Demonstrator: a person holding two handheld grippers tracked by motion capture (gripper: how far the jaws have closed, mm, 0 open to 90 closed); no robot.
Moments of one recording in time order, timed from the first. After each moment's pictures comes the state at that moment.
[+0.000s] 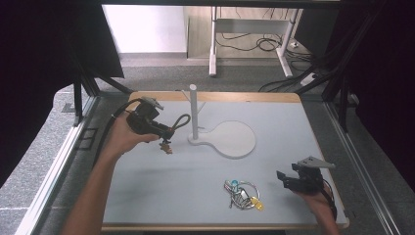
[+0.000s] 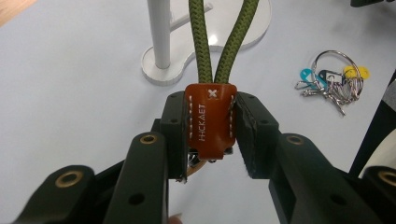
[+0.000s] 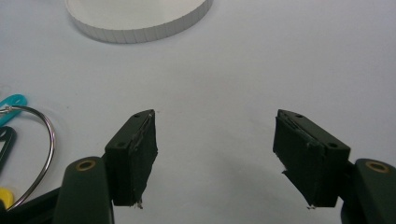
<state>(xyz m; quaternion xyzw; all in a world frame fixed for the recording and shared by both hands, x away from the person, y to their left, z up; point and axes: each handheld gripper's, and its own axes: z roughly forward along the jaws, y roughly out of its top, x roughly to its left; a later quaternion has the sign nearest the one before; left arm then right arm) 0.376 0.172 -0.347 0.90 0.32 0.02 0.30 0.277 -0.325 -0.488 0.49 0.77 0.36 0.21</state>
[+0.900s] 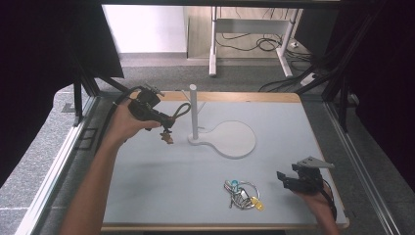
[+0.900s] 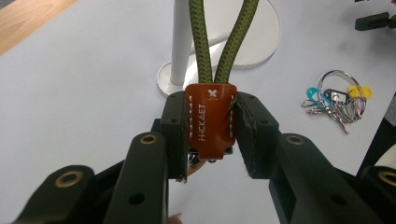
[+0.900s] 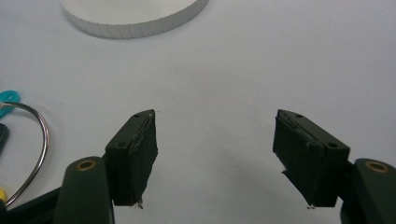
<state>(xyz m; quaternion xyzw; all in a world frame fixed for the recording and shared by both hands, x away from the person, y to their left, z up) 0.404 0.171 -0.329 0.89 0.34 0.02 0.30 0.278 -0.326 -0.490 0.49 0.77 0.35 0.21</state>
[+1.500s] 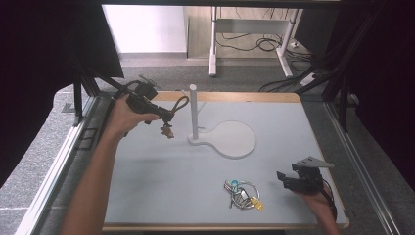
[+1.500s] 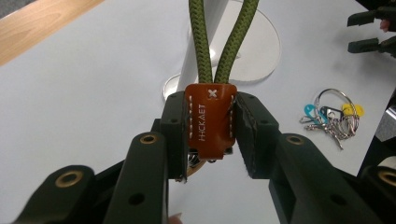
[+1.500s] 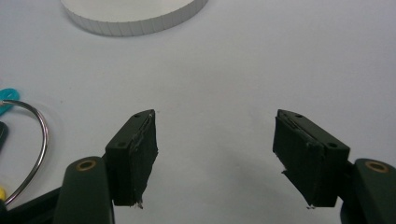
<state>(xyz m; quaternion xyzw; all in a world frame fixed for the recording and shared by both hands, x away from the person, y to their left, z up) 0.420 0.180 -0.326 0.88 0.35 0.01 0.32 0.278 -0.326 -0.491 0.49 0.77 0.35 0.21</state>
